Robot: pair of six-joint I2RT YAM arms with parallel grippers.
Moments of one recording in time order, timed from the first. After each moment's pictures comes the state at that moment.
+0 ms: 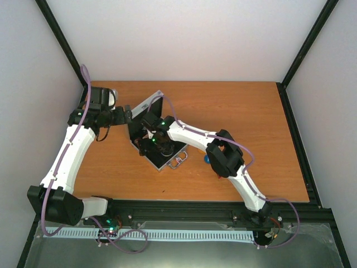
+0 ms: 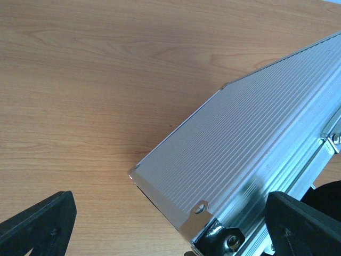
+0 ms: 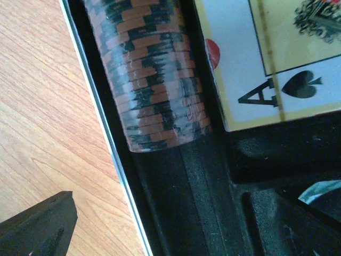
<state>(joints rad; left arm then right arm) -0.15 1.27 1.31 -0.89 0.03 -0.28 0.93 2.31 1.95 -0.84 -0.28 0.52</state>
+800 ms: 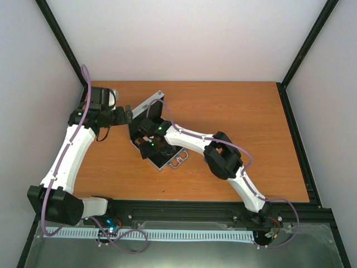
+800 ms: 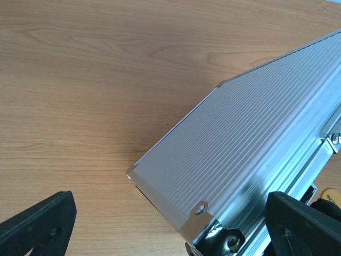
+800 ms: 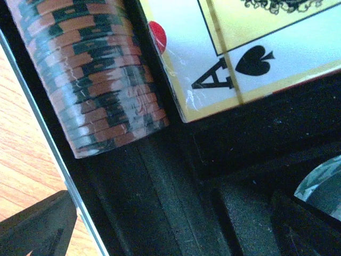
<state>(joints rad) -0.15 1.27 1.31 -0.89 0.03 -0.28 0.97 2.32 1.93 -0.86 -0.09 0.58</state>
